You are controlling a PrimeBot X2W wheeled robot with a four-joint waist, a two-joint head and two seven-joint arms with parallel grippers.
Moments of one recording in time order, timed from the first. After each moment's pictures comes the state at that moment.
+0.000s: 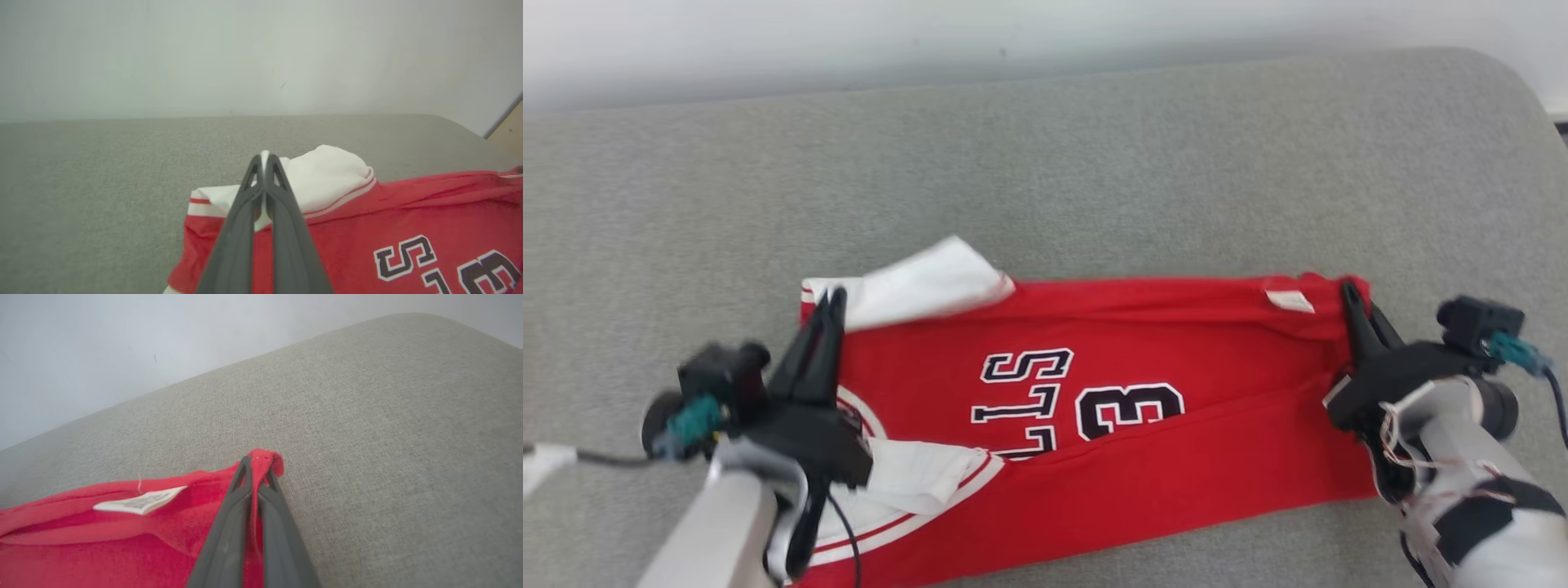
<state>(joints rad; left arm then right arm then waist) -0.53 0.30 -0.41 0.47 -0.57 -0.06 -0.25 -0.68 -0.29 0.38 0.94 0.75 0.13 -0.26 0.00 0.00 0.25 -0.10</state>
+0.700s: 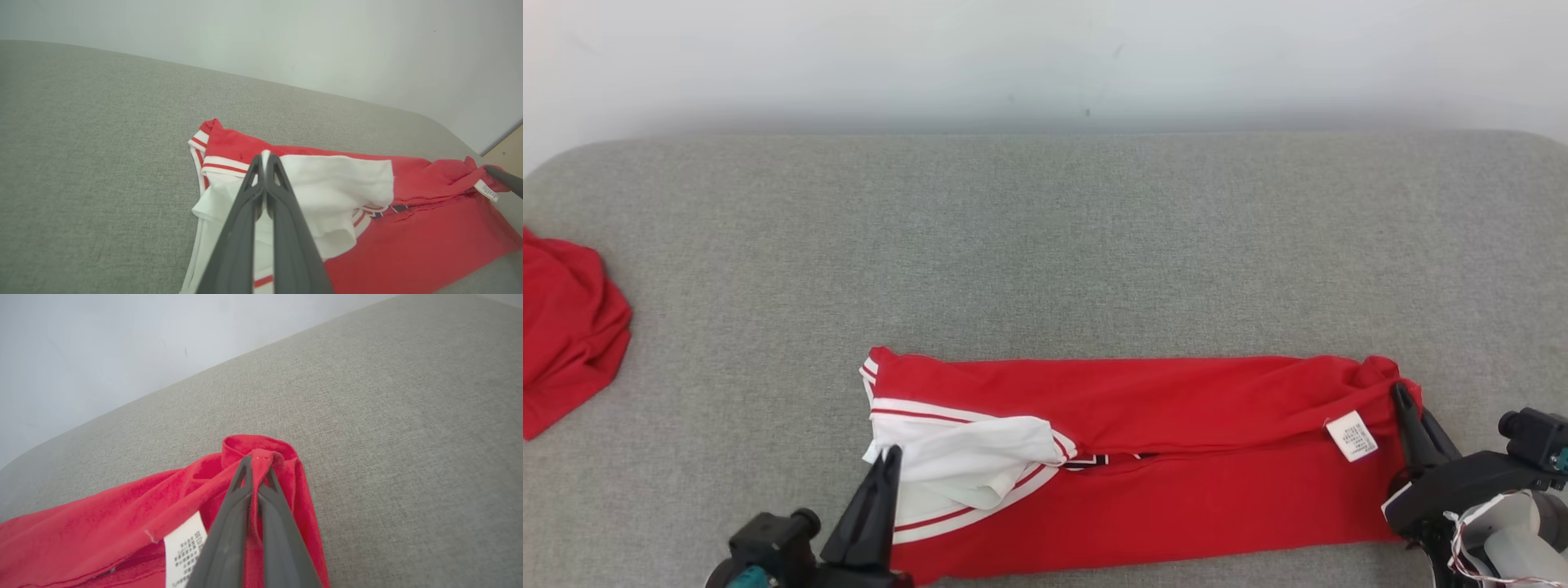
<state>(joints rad) -0.12 0.30 -0.45 0.11 -0.62 0.07 -0.21 -0.34 -0.43 0.33 0.64 0.88 0.13 -0.24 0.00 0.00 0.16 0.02</state>
